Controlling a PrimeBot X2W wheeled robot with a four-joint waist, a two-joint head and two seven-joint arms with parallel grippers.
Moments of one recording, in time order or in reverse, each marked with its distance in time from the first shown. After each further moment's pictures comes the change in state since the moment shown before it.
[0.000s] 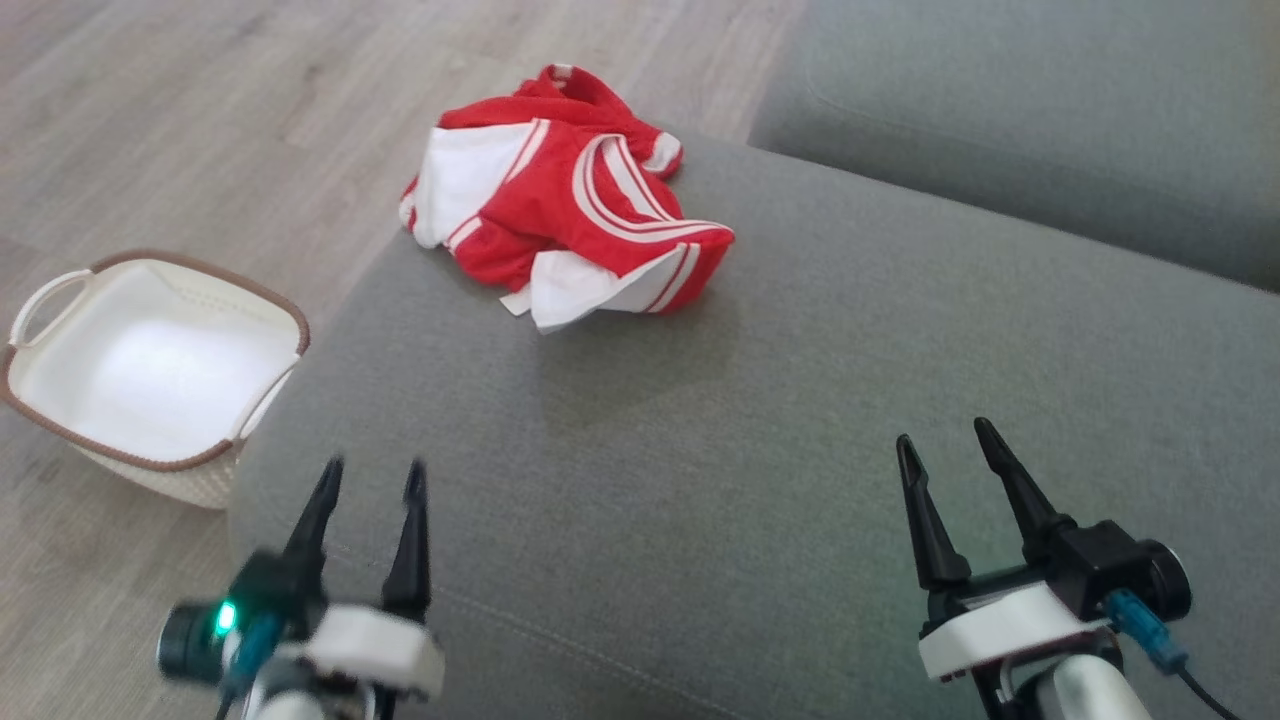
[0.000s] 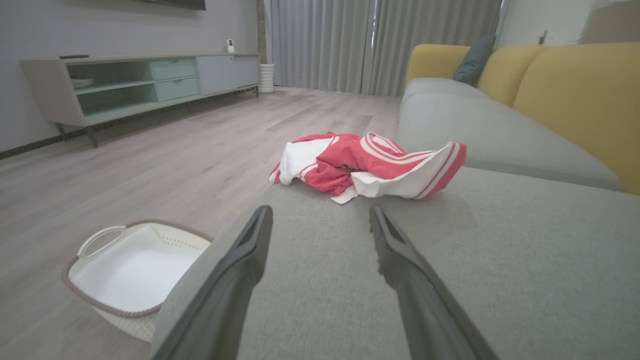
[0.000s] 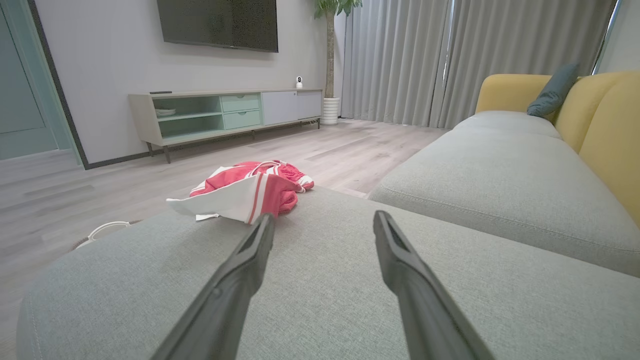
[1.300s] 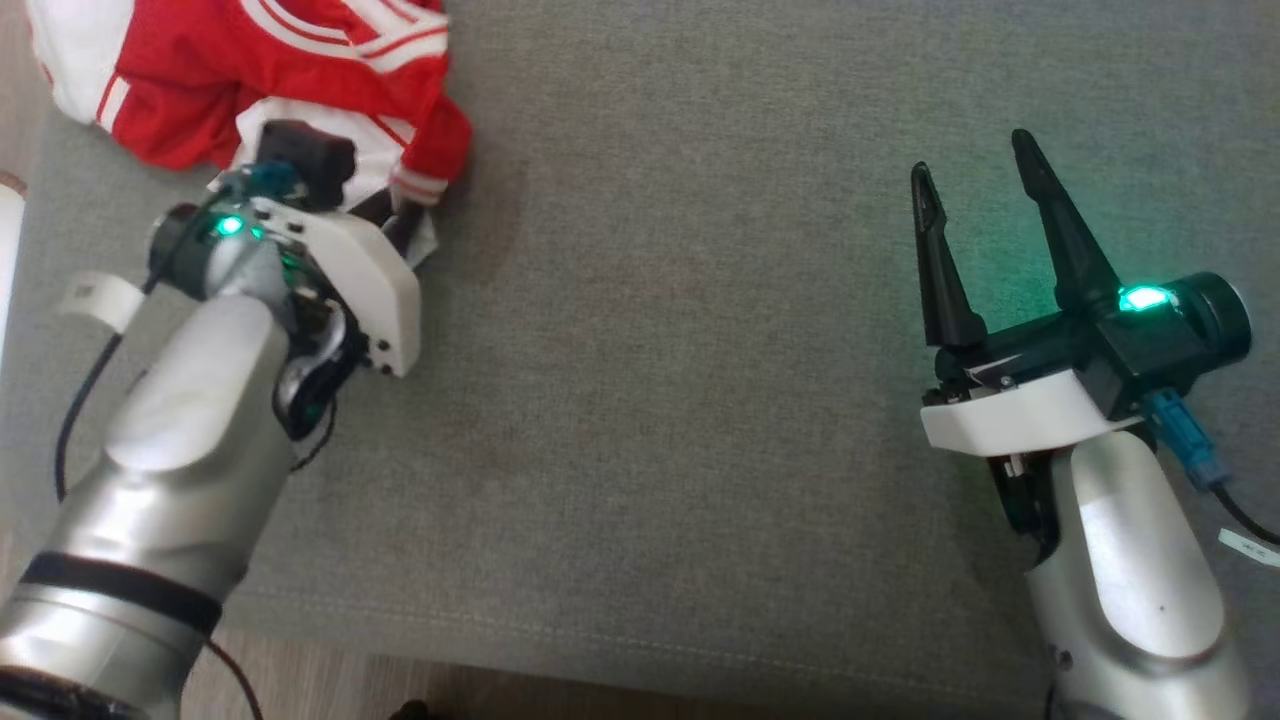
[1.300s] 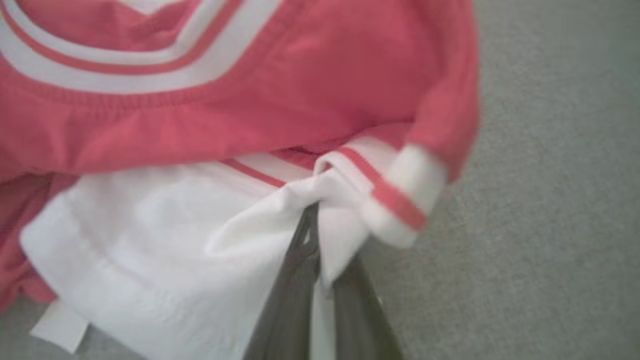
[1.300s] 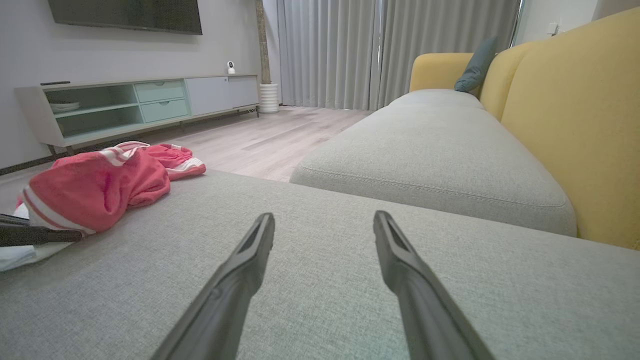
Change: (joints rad) left arm -0.845 0.243 -0.519 0.497 -0.450 -0.130 0.332; right arm -0.345 -0.009 -0.006 -0.086 -0.112 0.000 -0.005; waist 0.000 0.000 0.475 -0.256
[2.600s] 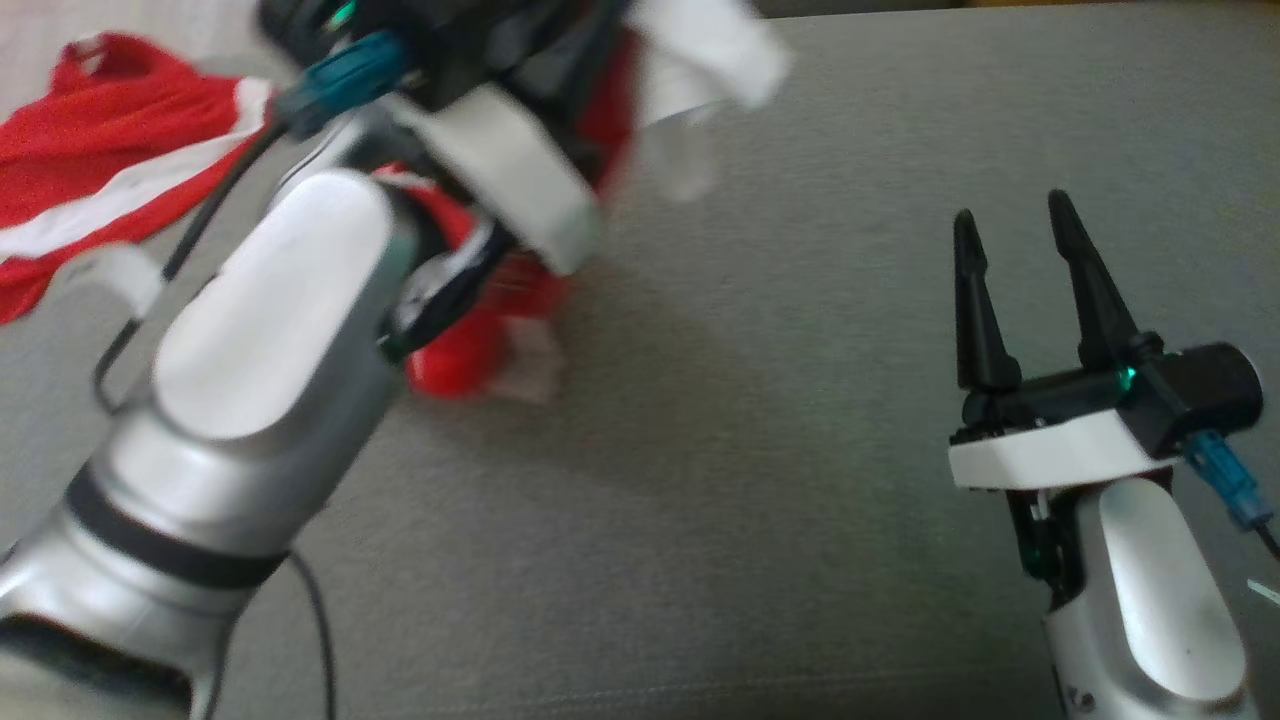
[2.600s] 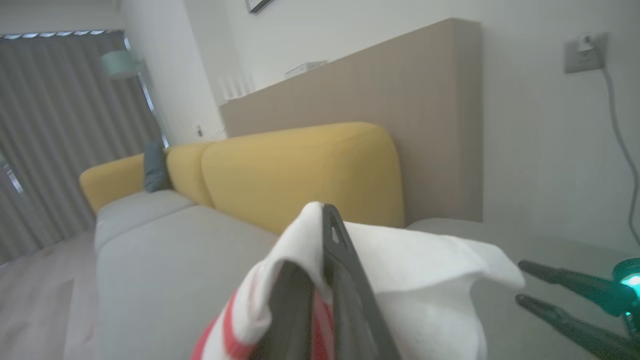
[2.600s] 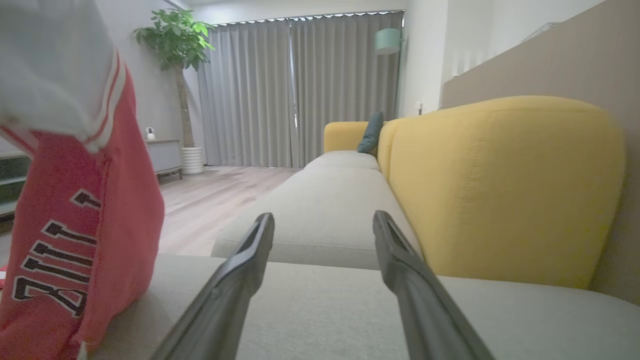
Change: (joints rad) left arm -0.126 -0.030 -0.055 -0.493 0.040 0.064 -0.084; right arm 0.077 0.001 -0.045 0.007 0.117 0.000 0.000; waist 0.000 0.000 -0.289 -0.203
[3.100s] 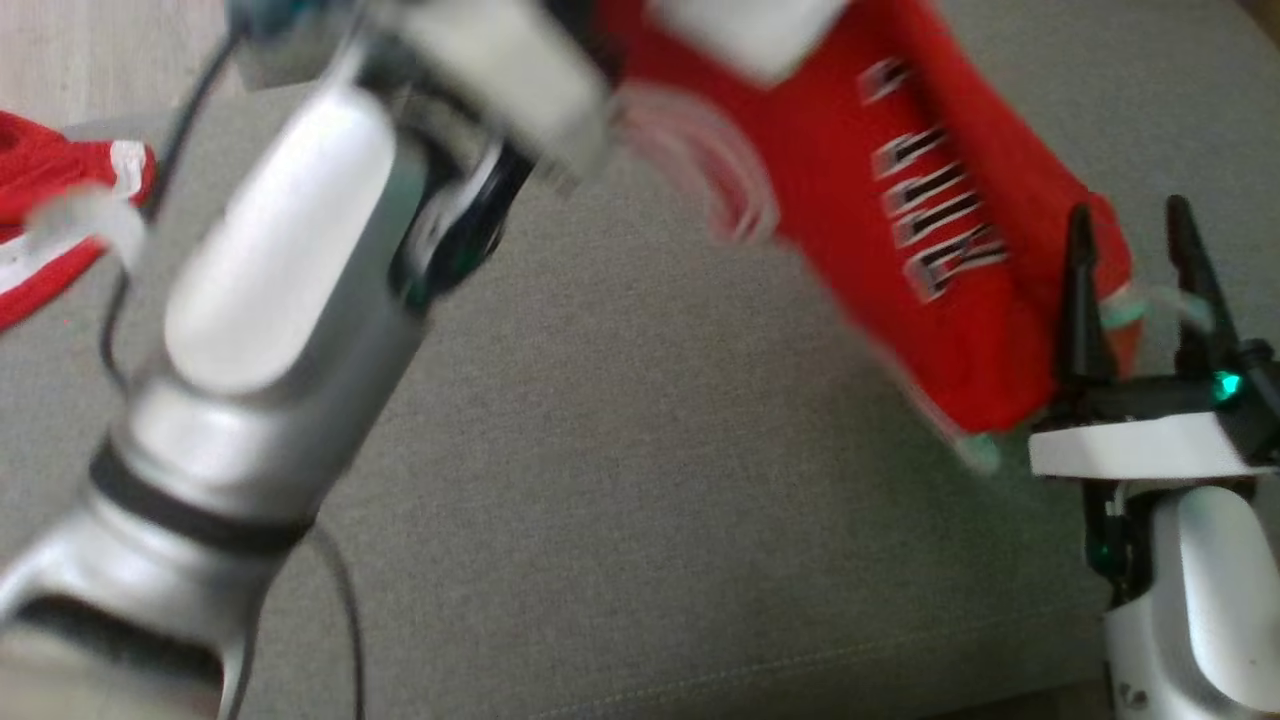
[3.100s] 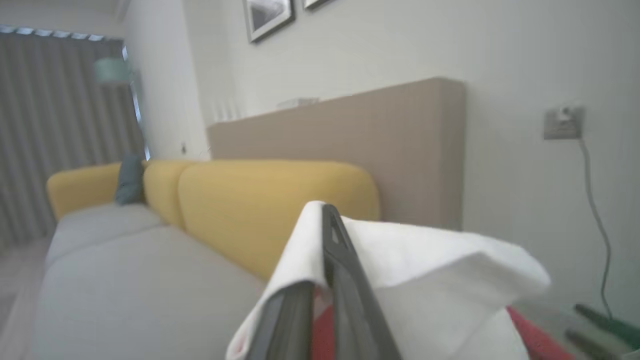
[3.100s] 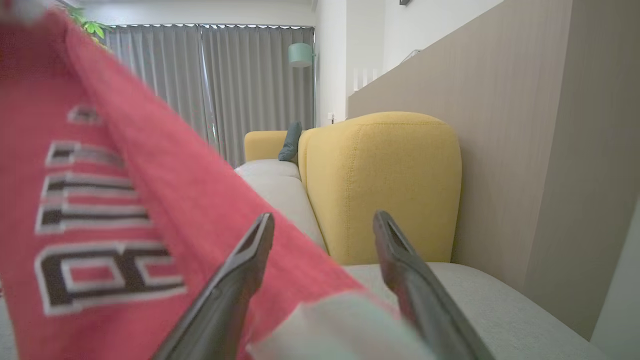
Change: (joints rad) left arm -0.103 -0.098 0.051 0.053 -0.046 0.056 -0.026; right arm 0.030 0.002 -0.144 -0.021 0.009 0.000 0.000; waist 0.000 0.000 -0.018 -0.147
